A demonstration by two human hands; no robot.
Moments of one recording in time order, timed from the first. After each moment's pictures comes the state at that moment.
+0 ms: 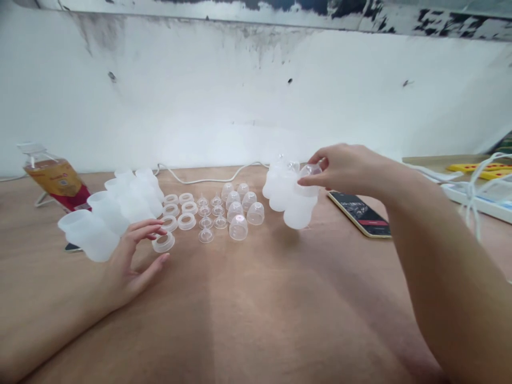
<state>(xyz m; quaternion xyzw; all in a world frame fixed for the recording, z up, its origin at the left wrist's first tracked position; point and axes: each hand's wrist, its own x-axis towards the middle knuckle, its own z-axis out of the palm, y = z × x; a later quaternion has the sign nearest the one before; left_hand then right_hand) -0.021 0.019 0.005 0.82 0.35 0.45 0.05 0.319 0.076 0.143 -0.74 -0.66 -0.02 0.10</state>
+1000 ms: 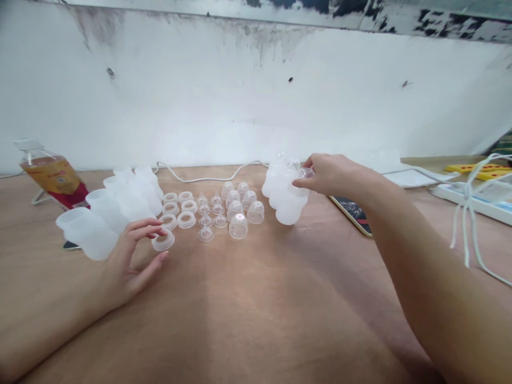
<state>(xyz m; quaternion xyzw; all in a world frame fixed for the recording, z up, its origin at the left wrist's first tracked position) -0.021 0.020 0.003 0.82 0.35 0.45 0.03 0.321 0.097 0.122 -0.76 -0.65 -0.04 0.03</state>
